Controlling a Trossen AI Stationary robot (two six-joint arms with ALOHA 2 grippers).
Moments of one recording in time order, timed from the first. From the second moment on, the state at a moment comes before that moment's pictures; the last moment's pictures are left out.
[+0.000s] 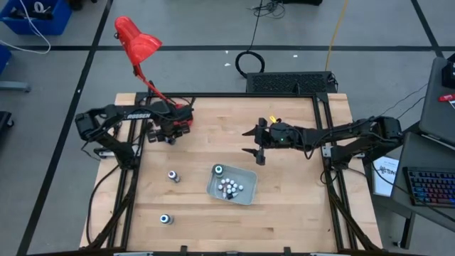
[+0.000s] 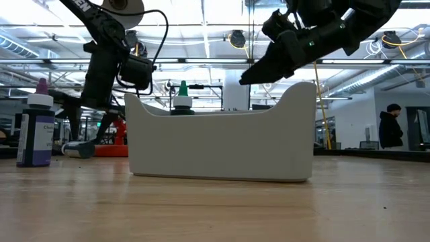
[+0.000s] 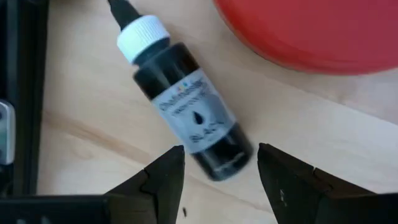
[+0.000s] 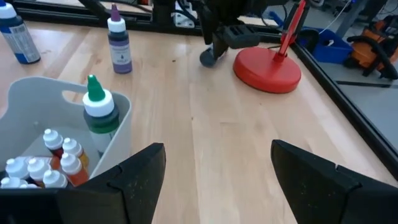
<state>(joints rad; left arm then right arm) 0.53 1.52 0.87 -1.05 -0.03 -1.39 -0.10 1.37 0.65 0.33 0.05 -0.12</state>
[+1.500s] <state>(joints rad) 0.43 1.46 0.71 -0.77 -0.12 -1.07 -0.10 1.34 0.59 0.42 -0.01 -0.11</state>
